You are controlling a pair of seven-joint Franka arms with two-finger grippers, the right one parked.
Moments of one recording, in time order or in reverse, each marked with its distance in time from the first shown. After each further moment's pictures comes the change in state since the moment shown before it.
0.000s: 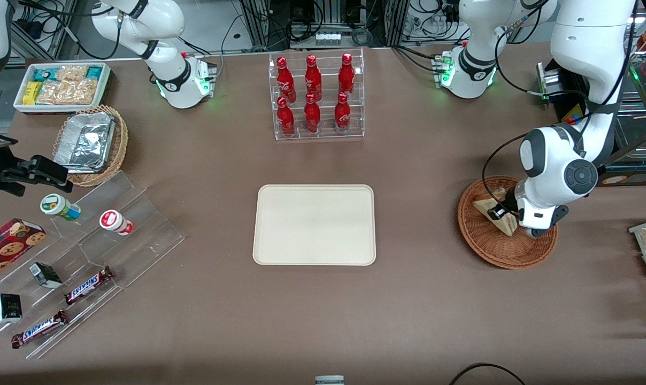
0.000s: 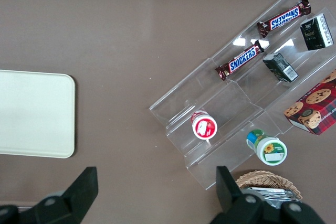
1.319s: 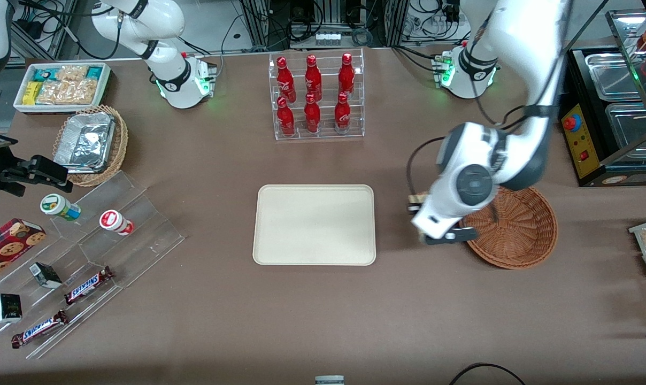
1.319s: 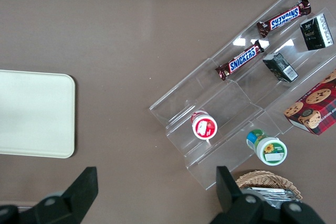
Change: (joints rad) arm -0.435 0.147 -0.015 0.556 -0.015 -0.456 0.078
